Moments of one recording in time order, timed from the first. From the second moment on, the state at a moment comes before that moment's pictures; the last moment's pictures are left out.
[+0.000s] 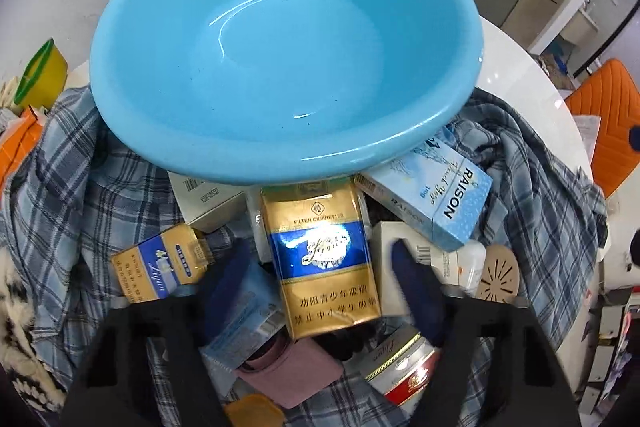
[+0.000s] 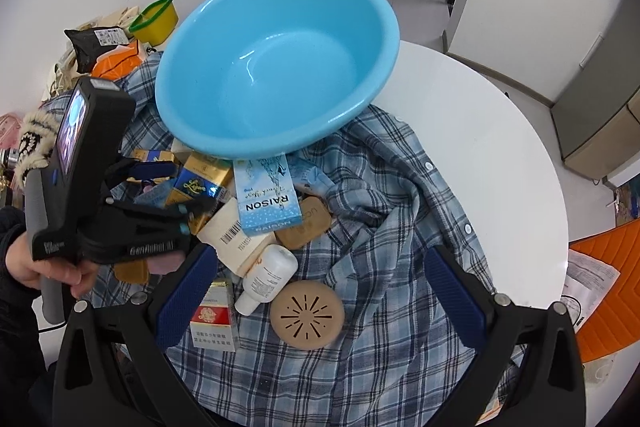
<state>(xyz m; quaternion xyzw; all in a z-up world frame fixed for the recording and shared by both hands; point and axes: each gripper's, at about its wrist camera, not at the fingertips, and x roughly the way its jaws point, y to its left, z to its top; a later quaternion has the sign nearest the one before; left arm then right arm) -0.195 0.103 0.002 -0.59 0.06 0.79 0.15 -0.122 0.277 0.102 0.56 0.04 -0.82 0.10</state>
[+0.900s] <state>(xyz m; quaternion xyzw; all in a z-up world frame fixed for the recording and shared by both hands) -0.184 0.142 -0.024 -0.53 0.21 0.82 0.08 -0.119 0.291 0.091 0.57 0.01 -0.82 0.10</state>
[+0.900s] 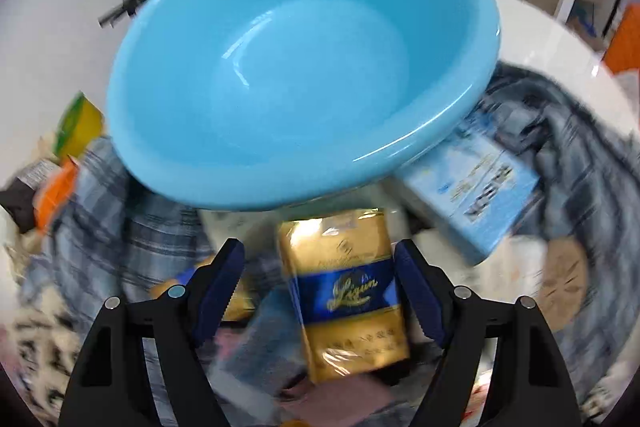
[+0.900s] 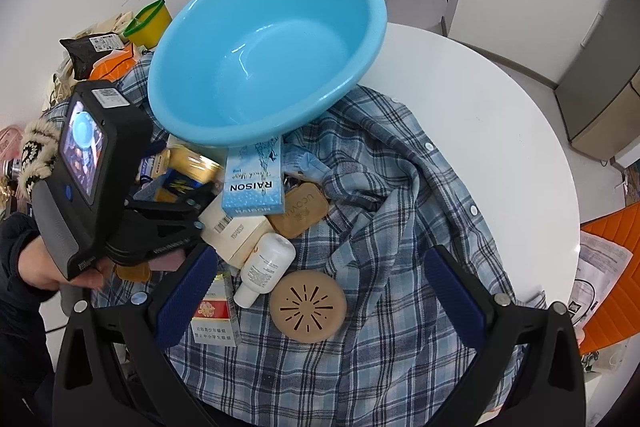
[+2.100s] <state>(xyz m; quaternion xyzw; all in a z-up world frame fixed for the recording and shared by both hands) -0.132 0.141 -0.042 -0.62 0.14 0.75 0.17 -0.103 0.260 0.091 0.58 0.02 -0.80 0.14</state>
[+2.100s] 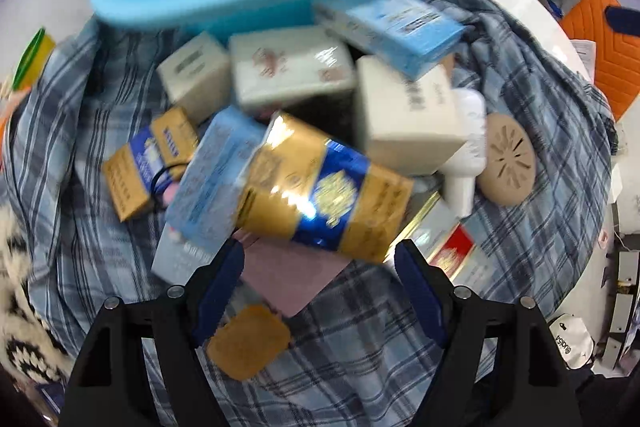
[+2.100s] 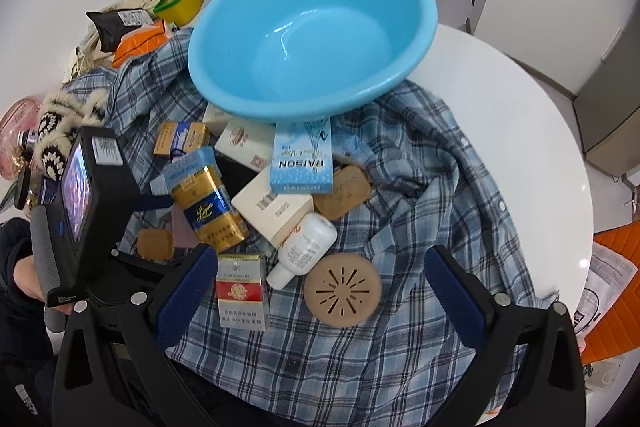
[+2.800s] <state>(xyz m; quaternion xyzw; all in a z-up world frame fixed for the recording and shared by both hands) -0.158 0.176 -0.067 -0.60 0.15 0.76 0.20 -0.100 0.284 0.079 0.59 0.00 -0.80 0.12</state>
